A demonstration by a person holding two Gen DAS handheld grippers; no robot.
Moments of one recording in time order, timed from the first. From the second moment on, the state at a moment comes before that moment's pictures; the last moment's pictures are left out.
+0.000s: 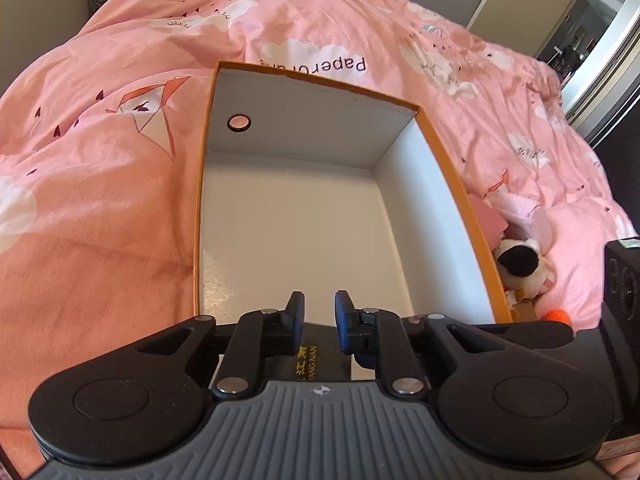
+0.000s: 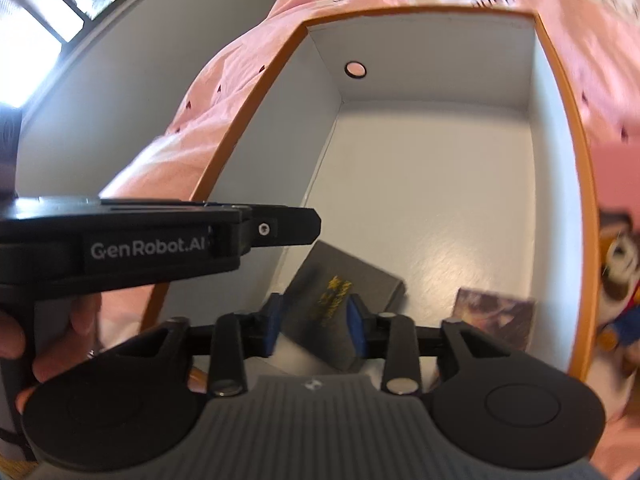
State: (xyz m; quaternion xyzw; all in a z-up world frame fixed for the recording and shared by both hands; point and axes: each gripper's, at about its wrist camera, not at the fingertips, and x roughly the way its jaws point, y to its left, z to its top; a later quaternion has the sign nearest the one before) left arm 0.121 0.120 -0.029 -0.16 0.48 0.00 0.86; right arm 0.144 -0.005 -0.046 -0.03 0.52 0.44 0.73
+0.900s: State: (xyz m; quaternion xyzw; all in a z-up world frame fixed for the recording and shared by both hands) left arm 0.107 0.164 -0.015 -0.22 0.43 0.01 0.88; right arm 0.158 0.072 -0.069 -0.29 0.48 0.51 0.65
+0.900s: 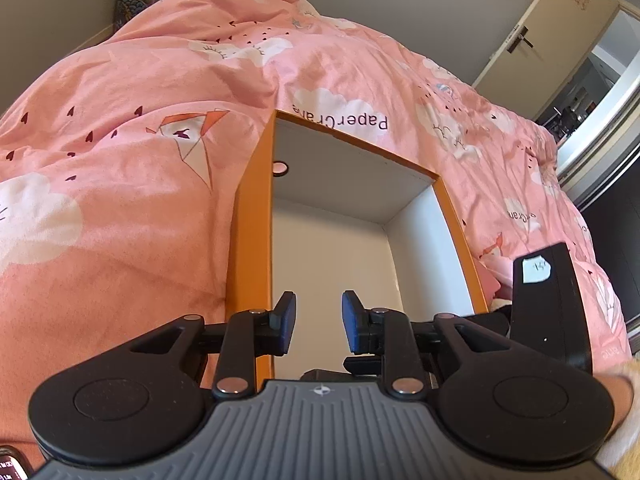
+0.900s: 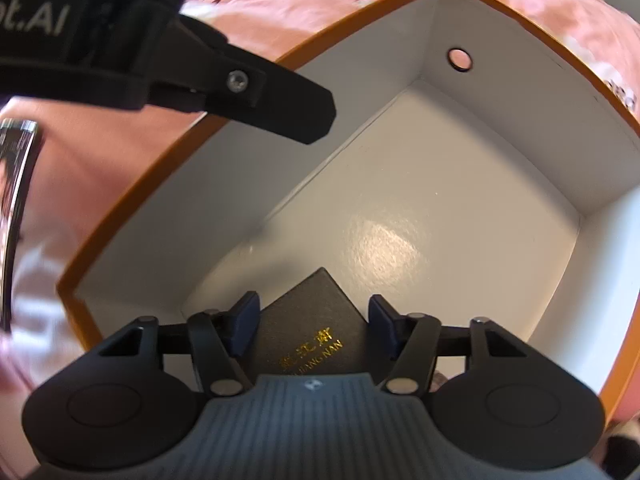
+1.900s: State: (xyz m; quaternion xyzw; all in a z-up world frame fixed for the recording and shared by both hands) left arm 0.118 0.041 0.007 -0.06 0.42 -0.13 0.90; right arm 0.170 -0.139 0.026 -0.09 0.38 0.37 0.84
